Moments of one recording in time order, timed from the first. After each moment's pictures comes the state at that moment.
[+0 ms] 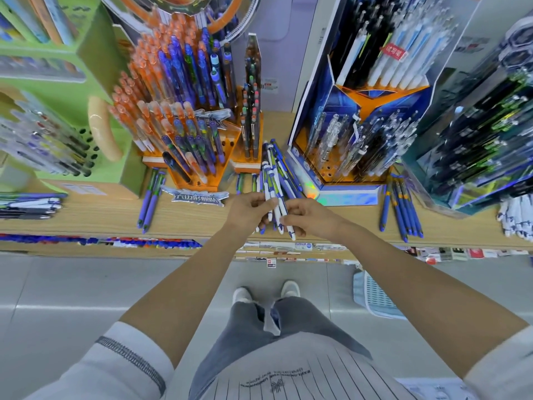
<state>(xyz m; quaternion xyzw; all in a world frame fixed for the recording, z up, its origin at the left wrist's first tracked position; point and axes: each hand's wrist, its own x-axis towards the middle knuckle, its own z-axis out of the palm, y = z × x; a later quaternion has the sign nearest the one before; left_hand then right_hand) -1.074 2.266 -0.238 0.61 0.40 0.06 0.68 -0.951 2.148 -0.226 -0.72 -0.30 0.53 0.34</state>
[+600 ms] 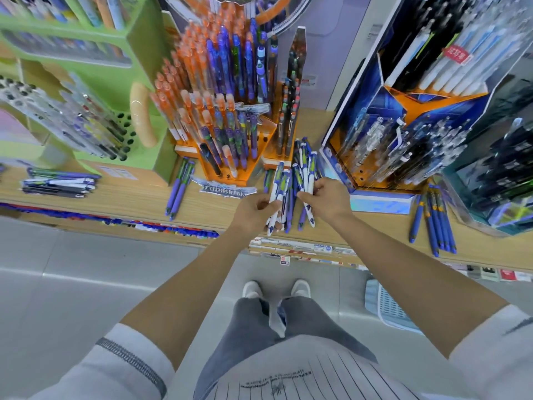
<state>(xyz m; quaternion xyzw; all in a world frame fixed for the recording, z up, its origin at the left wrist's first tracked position) -1.108 2.289 -0.246 0.59 0.42 0.05 0.69 -0.950 2.201 -0.249 -0.89 -0.28 0.26 0.25</state>
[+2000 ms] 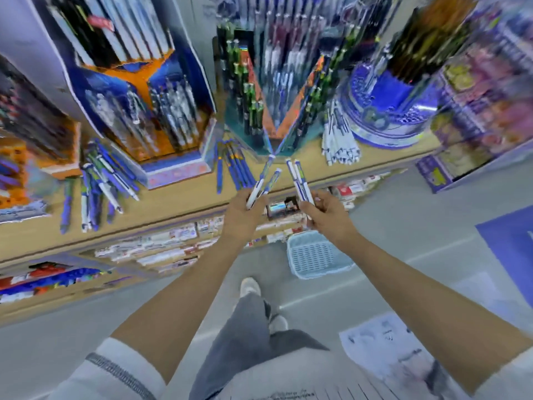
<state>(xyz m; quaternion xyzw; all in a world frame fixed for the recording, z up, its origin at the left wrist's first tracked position) -0.940 1.952 -0.225 0.73 0.30 0.07 0.61 -0.857 1.783 -0.226 -0.78 -0.08 0.27 0.56</state>
